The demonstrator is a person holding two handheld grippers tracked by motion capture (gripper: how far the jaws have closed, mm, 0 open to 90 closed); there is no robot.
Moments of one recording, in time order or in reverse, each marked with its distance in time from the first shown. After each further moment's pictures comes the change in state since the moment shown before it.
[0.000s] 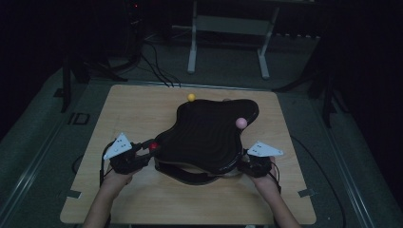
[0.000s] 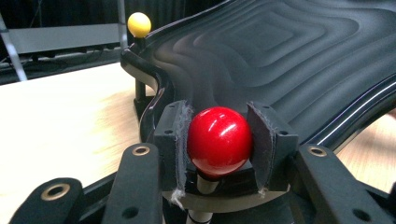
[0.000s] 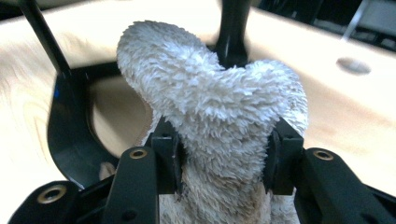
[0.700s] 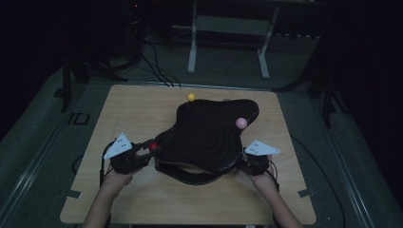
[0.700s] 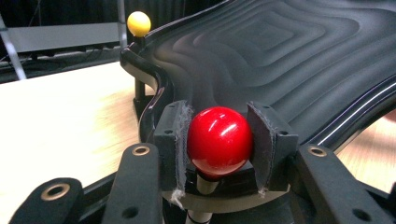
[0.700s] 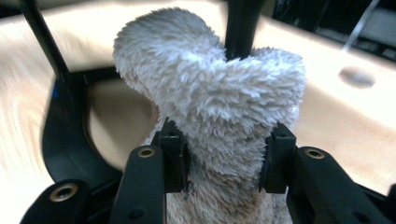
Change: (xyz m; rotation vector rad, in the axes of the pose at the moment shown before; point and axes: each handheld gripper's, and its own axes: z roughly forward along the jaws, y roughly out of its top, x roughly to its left) left arm -0.001 0.000 0.001 0.001 0.002 -0.004; right arm -0.003 -0.009 0.018 0.021 0.023 -0.023
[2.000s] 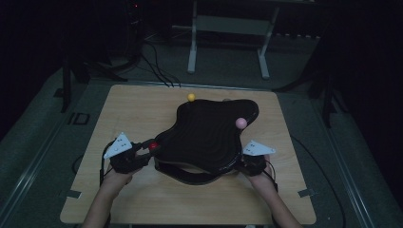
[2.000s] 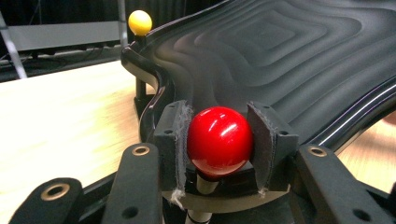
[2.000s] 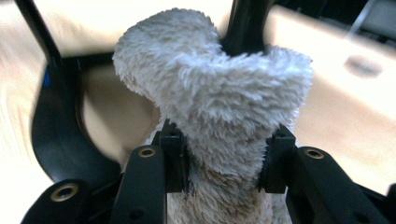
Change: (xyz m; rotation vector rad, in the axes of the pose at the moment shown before) left arm 0.001 0.000 0.000 0.004 0.002 -0.004; right arm 0.003 -0.004 0.009 0.047 -0.011 -0.018
